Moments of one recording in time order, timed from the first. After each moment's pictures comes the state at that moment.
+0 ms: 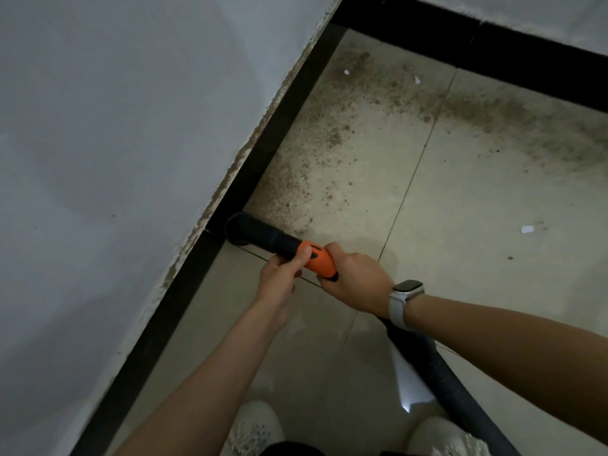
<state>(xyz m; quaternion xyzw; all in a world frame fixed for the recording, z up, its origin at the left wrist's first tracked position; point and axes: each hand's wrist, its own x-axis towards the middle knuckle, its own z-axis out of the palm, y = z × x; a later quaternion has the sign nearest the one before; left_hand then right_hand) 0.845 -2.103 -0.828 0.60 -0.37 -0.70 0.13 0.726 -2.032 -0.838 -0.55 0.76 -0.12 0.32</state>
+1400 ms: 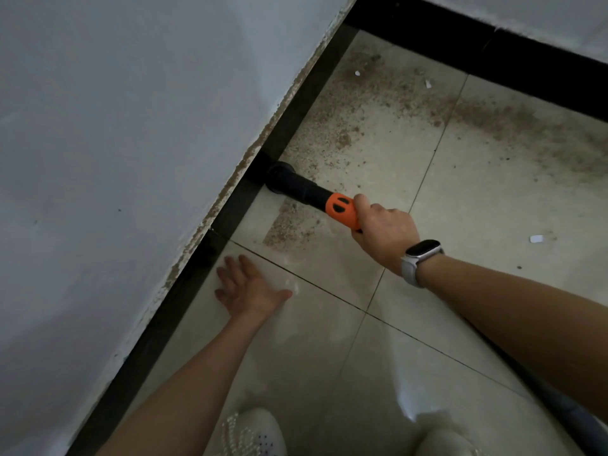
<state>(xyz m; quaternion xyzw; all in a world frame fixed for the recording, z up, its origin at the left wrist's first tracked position) 0.892 -2.131 -0.885 0.64 -0.68 -0.28 -0.23 0.673 -2.073 -0.829 -0.56 0.81 0.00 0.14</state>
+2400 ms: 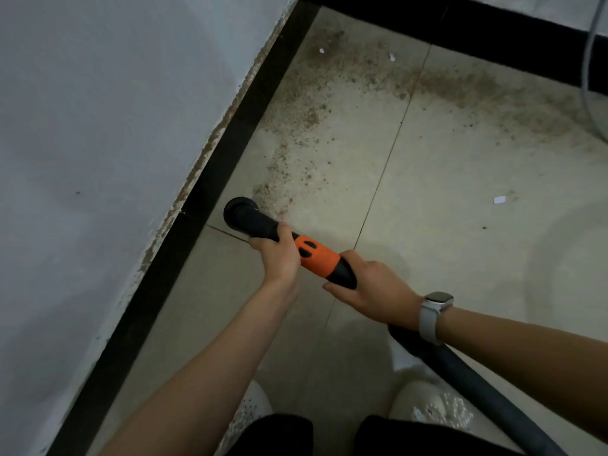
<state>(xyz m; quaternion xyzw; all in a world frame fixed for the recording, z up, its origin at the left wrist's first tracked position) 0.808 -2.077 -0.830 0.67 -0.33 -0.62 0.24 0.723 -1.961 -0.816 -0.51 0.77 -0.15 0.35</state>
